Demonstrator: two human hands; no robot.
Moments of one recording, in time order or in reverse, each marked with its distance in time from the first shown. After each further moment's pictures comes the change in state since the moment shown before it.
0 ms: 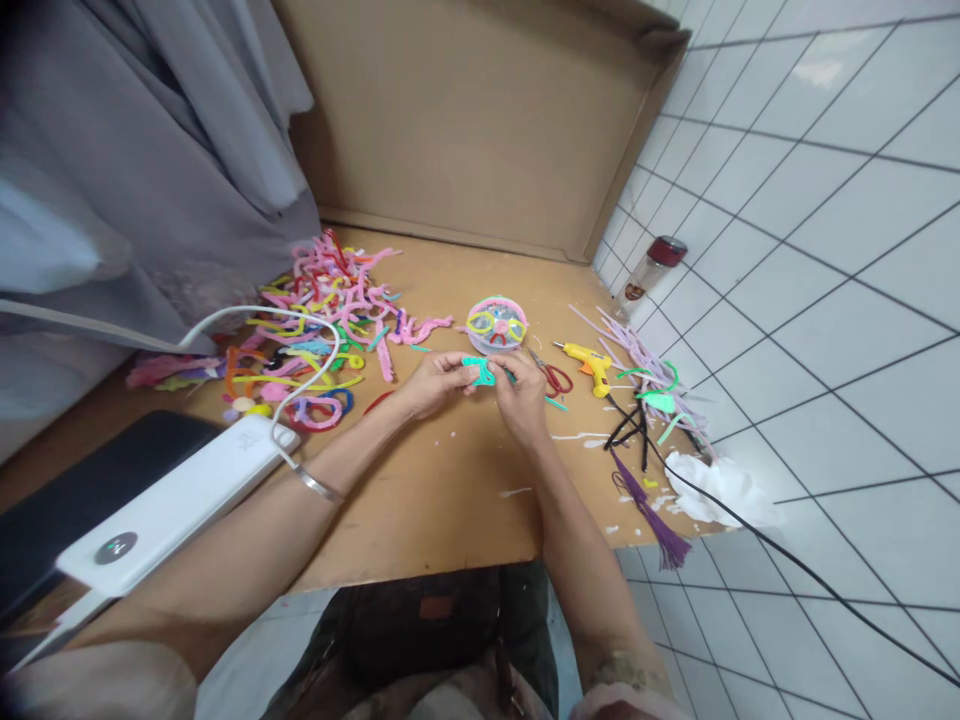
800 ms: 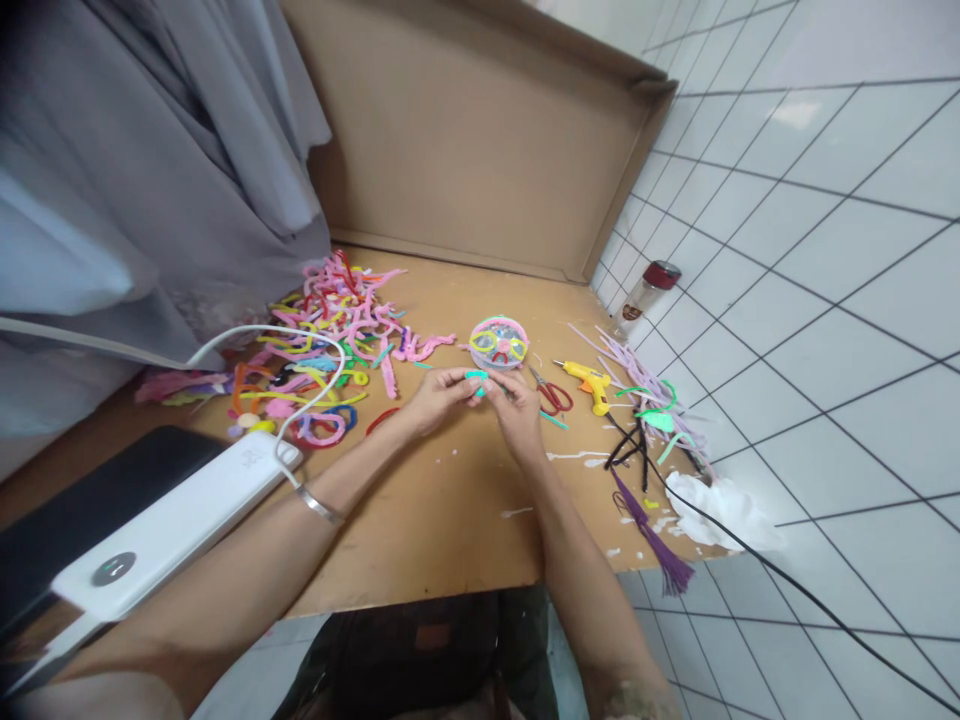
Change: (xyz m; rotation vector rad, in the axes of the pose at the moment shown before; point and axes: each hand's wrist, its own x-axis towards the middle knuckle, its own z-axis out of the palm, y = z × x) left_hand 0.000 0.005 0.003 0.078 0.034 0.067; right_hand -0.001 0.003 0.011 0.246 0.018 0.157
